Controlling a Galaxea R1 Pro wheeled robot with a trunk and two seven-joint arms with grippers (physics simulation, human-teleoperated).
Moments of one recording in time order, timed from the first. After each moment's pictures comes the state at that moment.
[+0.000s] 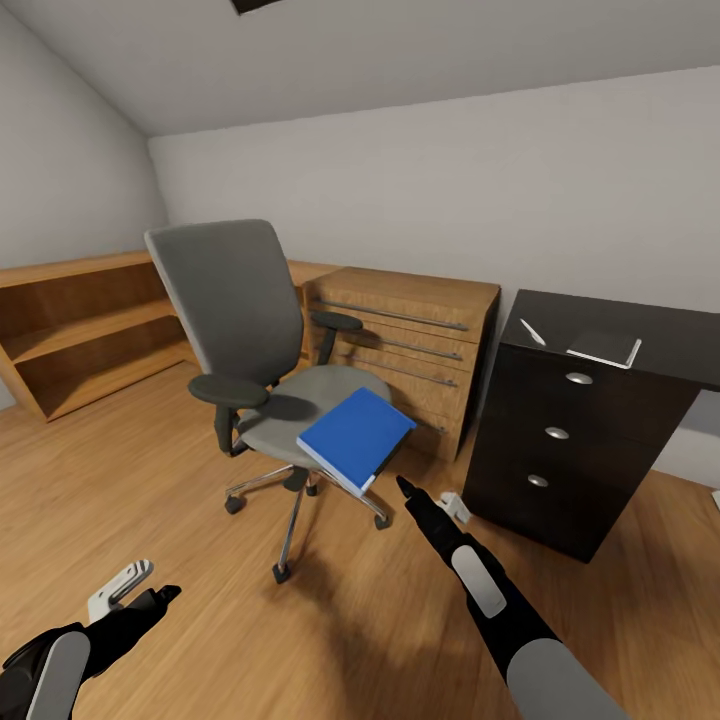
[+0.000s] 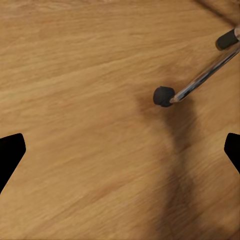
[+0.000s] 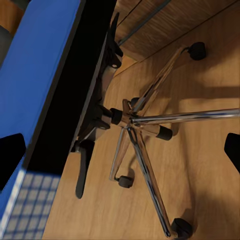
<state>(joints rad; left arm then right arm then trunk) -0.14 0.03 0.41 -1.48 0.66 0.84 0.33 -0.60 0.10 0.07 -0.69 -0.93 0.10 0.20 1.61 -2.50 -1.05</state>
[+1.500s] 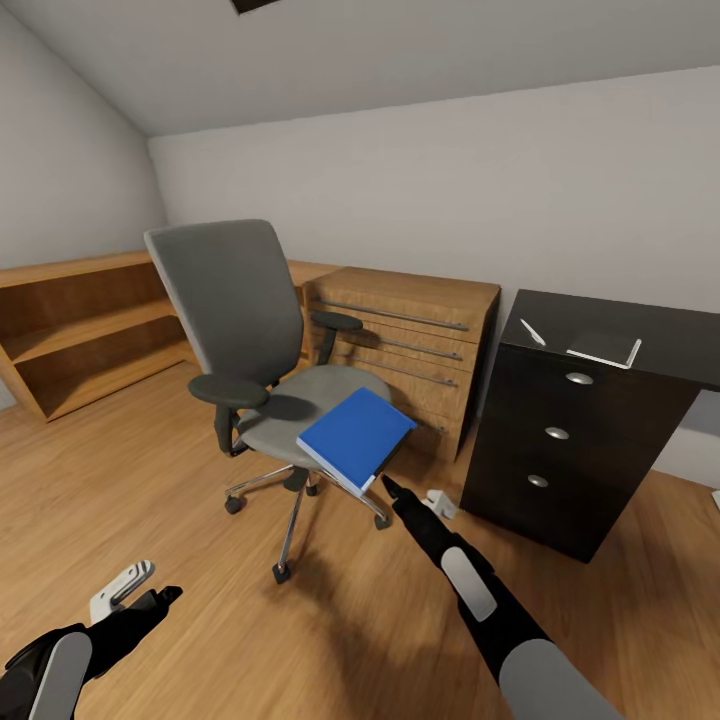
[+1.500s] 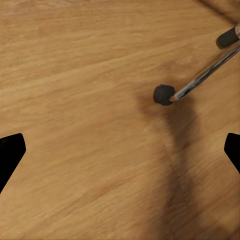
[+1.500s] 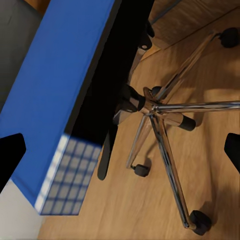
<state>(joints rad) -0.14 0.02 0.41 -1.48 0.66 0.84 0.33 -0.60 0.12 0.13 -0.69 -0.93 0.10 0.27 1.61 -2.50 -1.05</state>
